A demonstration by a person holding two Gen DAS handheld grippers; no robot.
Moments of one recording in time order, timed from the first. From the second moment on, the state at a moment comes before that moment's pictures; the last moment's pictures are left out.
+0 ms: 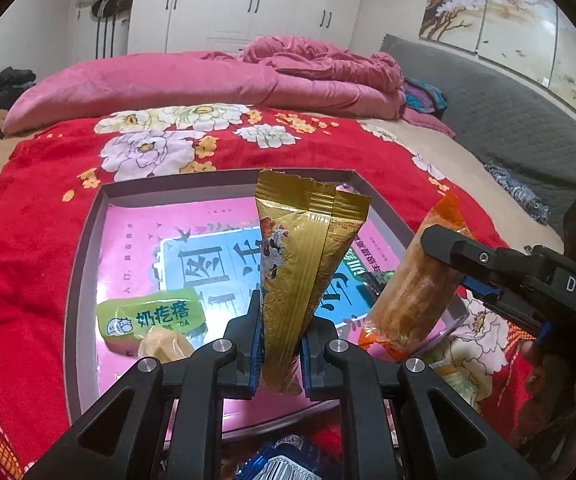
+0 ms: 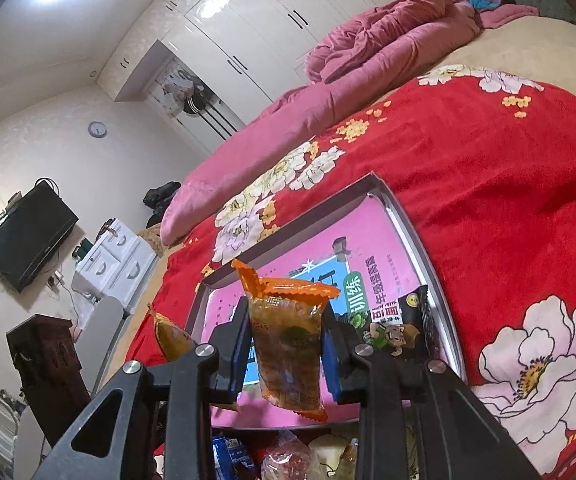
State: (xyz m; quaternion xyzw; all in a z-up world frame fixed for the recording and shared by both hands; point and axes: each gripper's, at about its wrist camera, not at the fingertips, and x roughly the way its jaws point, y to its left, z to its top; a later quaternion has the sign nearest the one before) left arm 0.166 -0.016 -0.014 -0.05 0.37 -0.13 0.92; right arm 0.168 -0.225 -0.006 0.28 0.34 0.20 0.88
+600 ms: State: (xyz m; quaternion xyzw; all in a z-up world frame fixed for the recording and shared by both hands) left arm 0.168 -0.025 -0.024 -0.02 0.39 -0.12 0.91; right arm 0.169 -0.215 -0.010 0.22 0.36 0.18 0.89
